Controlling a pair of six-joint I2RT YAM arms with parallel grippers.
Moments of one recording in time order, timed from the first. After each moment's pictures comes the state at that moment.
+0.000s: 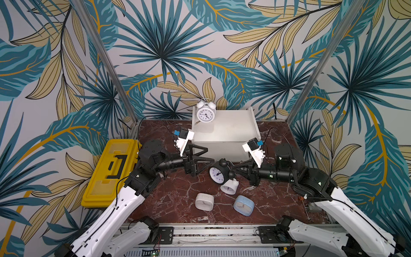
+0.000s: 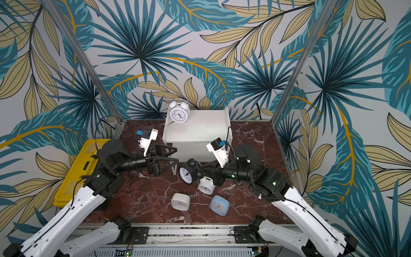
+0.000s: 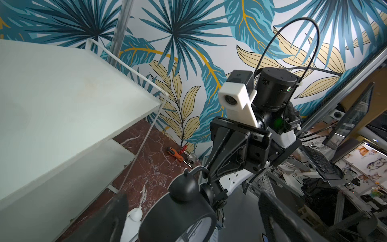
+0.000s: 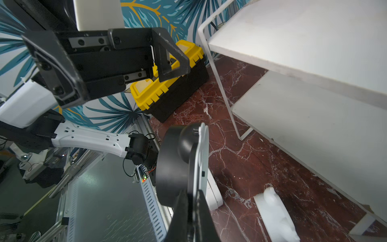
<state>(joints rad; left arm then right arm) -0.51 0.94 1.01 -0.06 0.85 -0.54 0.72 0.94 1.24 -0.72 -0.41 0.30</state>
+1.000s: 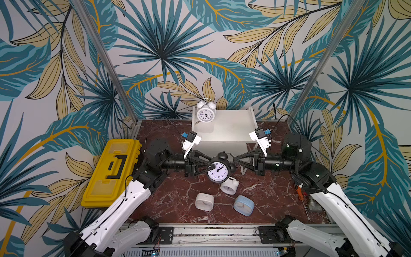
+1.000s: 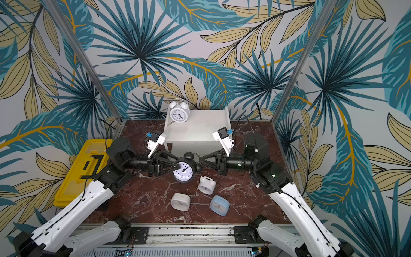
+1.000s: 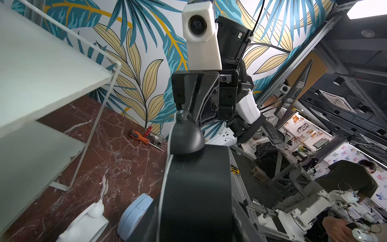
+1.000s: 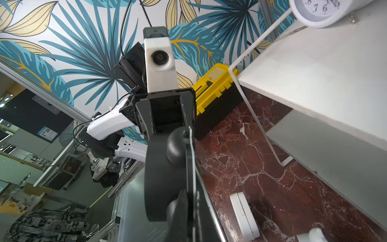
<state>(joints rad) -0.51 1.01 0.94 0.12 1.11 -0.65 0.52 0.98 1.24 -0.53 -0.77 0.43</state>
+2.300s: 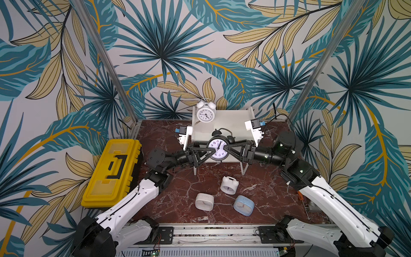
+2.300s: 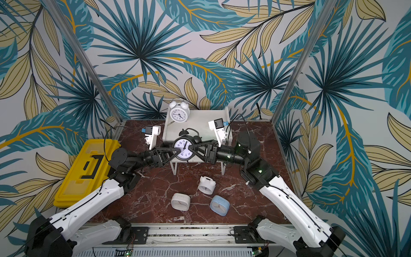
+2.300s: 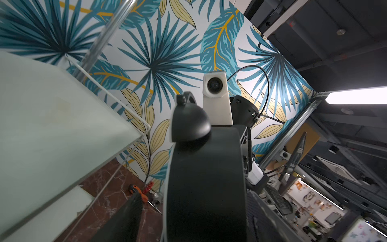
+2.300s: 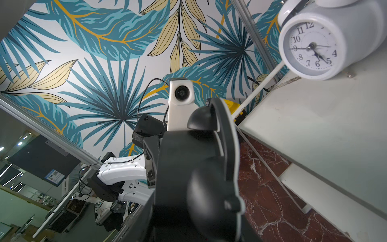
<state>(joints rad) -0.52 1.10 0.79 0.72 0.86 -1.02 0.61 1.07 1.24 -0.22 -0.63 0.63</state>
